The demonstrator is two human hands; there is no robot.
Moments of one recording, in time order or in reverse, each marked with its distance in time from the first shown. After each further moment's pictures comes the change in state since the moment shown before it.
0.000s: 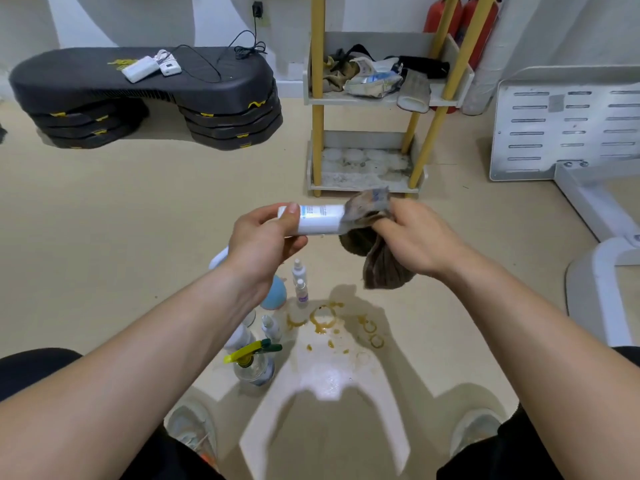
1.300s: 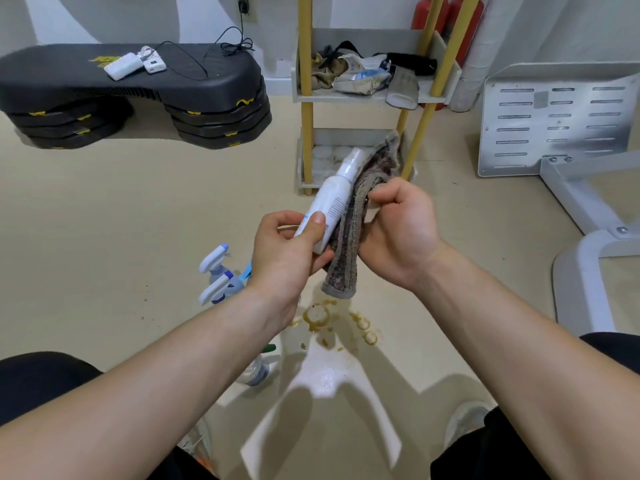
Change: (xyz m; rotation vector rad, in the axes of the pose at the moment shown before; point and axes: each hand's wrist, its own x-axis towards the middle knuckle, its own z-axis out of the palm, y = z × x) left_hand -0.033 -0.007 0.035 -0.147 0.011 0.003; right_hand -0.005 -0.040 0.016 1.601 -0.223 0.195
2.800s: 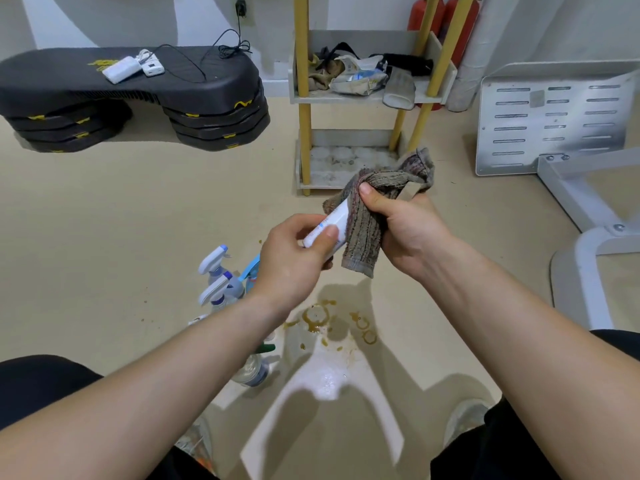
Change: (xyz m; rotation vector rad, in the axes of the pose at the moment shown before) left_hand 0.017 -0.021 -0.010 0.443 -0.148 0.278; right_hand 0.010 -0.003 -0.026 -0.137 0.441 -0.180
